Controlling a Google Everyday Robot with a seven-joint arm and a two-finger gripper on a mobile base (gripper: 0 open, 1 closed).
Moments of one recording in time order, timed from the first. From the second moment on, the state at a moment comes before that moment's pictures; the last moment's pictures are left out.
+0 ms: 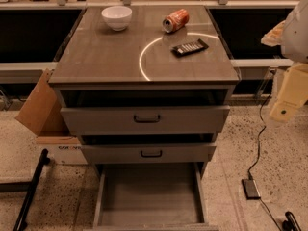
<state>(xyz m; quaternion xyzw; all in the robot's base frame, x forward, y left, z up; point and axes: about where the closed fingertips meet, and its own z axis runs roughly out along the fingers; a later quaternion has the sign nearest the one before) 0.438 -0.217 0.976 -0.60 0.78 -0.03 0.16</state>
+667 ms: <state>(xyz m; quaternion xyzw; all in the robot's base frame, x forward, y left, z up) 0.438 -0.211 0.967 -0.61 0.78 -0.02 0.16</state>
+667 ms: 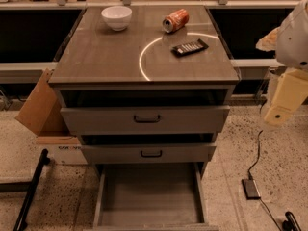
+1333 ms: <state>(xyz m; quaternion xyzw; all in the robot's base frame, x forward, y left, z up) 0.416 -0.168 0.867 -0.63 0.75 0.06 0.21</state>
